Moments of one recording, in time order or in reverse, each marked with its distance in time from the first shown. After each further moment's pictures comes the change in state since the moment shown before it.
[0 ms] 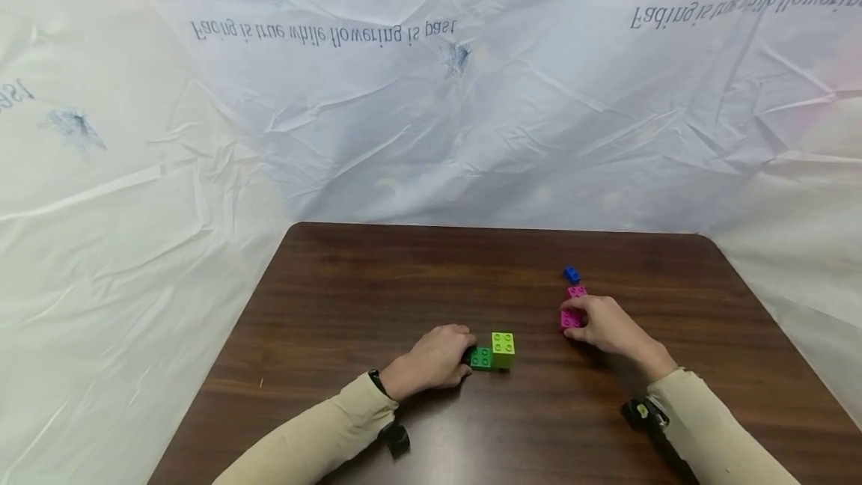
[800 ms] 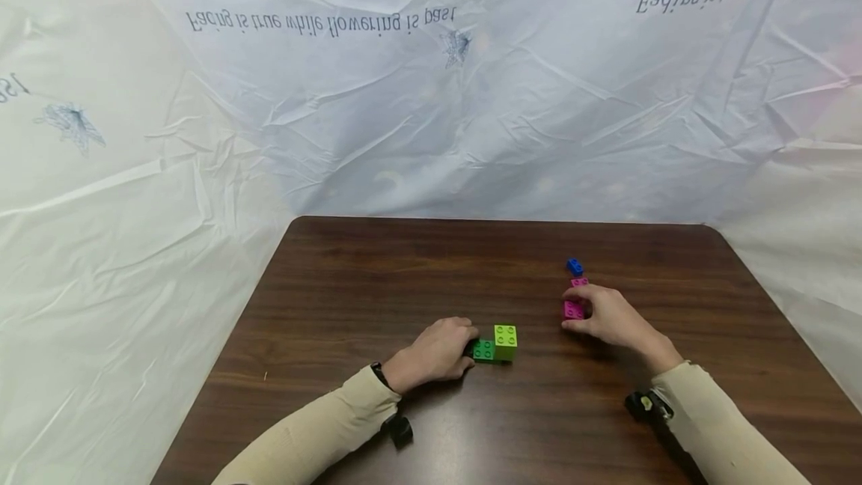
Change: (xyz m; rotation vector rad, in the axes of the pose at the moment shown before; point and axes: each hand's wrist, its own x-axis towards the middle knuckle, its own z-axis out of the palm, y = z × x) left_hand 0.003 -0.003 0.000 -0.031 -0.024 -0.018; right_hand 0.002 0.007 0.003 0.037 0.037 -0.009
